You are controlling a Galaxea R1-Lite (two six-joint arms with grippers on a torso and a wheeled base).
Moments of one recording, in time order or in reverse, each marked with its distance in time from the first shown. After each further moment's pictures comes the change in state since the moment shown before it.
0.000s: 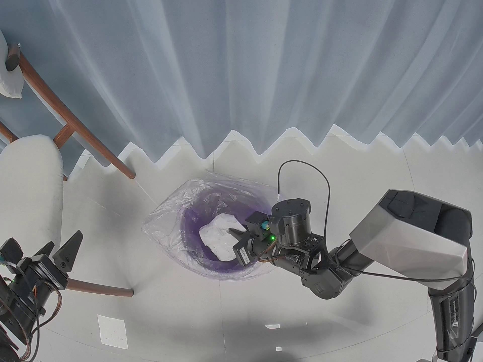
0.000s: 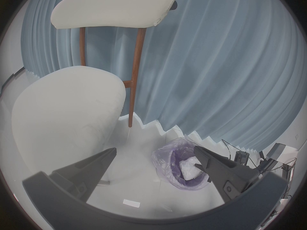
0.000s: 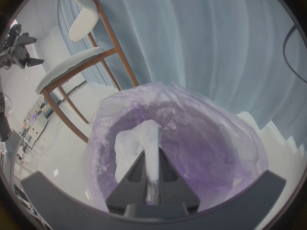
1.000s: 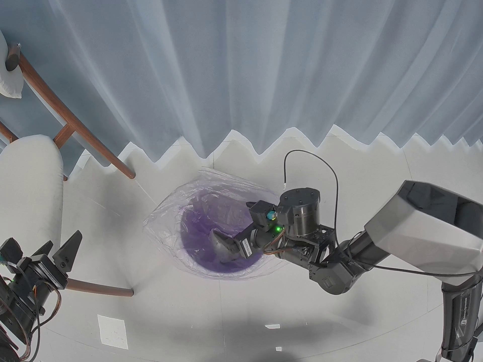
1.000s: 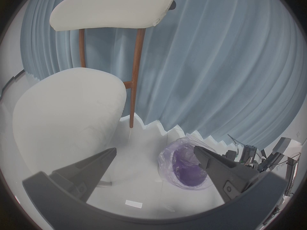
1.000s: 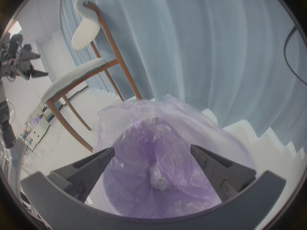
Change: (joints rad) left arm 0.011 0.000 0.000 0.000 -0.001 0.020; right arm -0.003 -0.075 0.034 -0.011 0.028 0.003
